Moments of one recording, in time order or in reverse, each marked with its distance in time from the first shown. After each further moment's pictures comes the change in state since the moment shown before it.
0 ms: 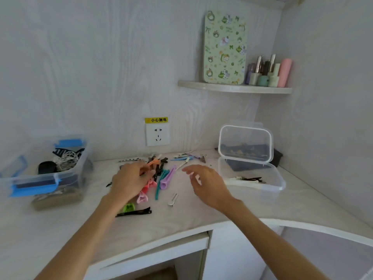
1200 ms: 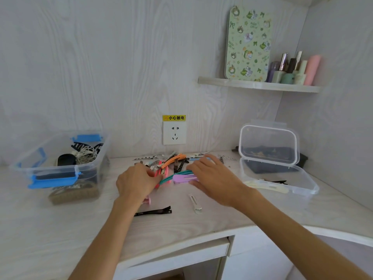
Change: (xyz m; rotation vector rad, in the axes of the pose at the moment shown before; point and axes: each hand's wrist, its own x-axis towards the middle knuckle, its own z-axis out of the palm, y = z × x) left_hand -0.014 -0.014 -0.007 -0.026 0.074 -0.273; right_hand 0.027 -0.014 0.016 -0.636 -0.007 -0.540
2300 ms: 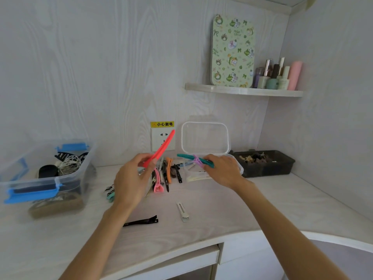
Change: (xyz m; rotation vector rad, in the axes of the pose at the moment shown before) left_hand 0.002 0.019 0.004 -0.512 0.277 0.290; right_hand 0.003 0.067 0.020 0.302 -0.171 0.651
